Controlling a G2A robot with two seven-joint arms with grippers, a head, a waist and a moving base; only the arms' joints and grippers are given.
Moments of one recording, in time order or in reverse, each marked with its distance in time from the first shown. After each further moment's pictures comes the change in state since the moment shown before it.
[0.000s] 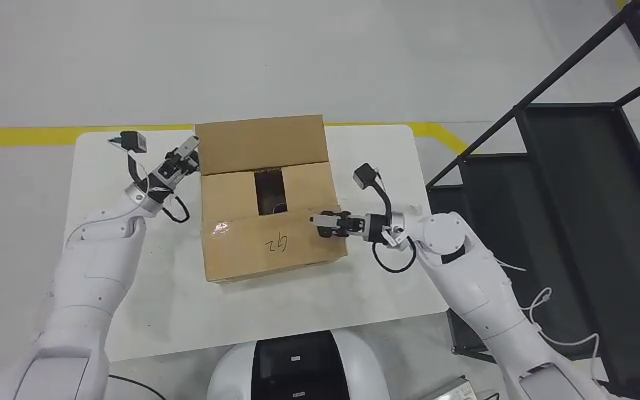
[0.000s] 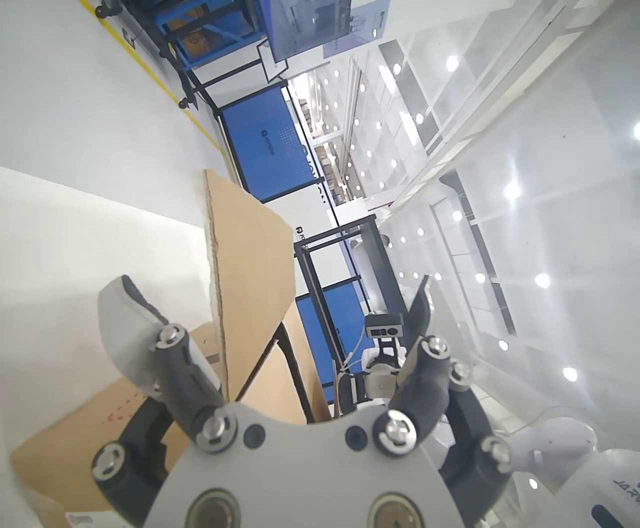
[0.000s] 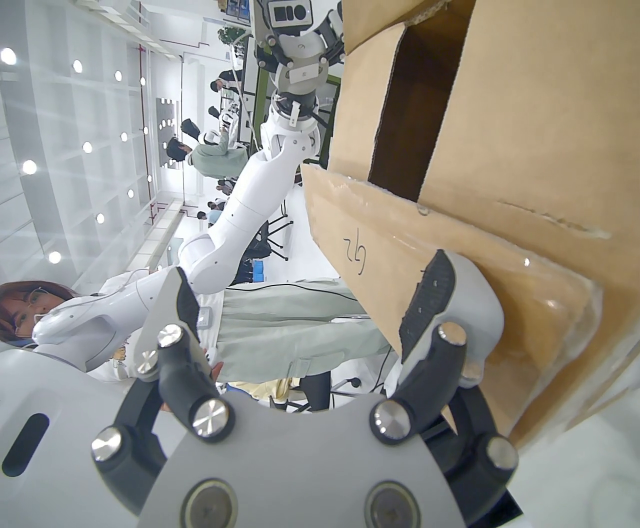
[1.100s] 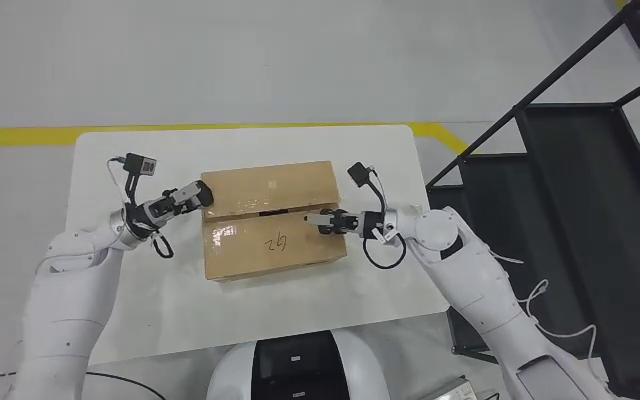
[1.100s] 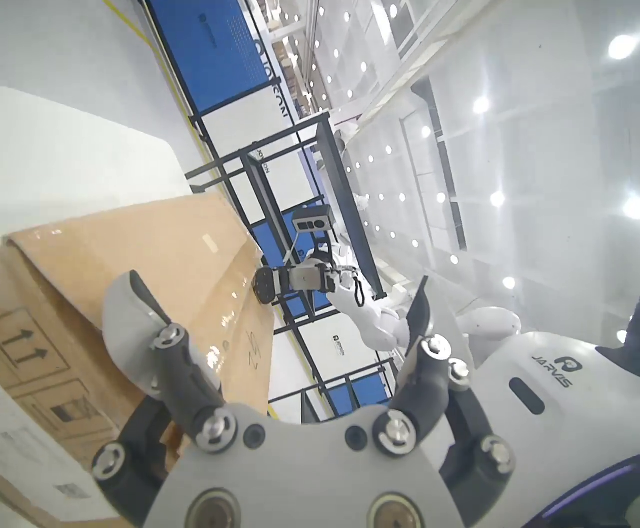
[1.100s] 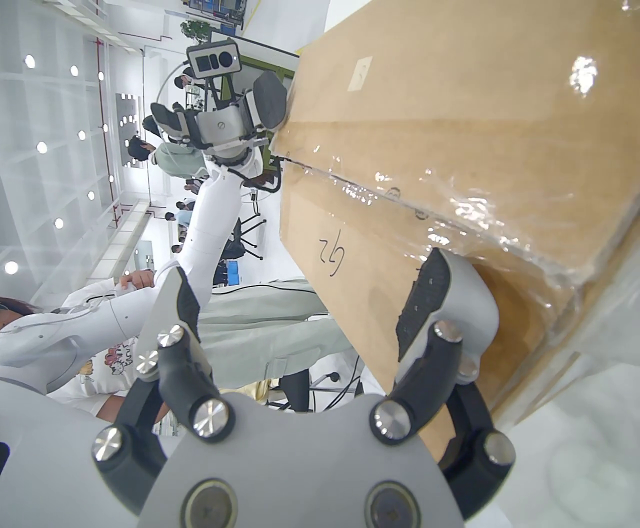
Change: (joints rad) left arm 0.302 0.119 -0.184 -0.487 -0.105 0.180 -0.431; right arm 0.050 0.001 -0.047 0.028 -0.111 0.040 -0.046
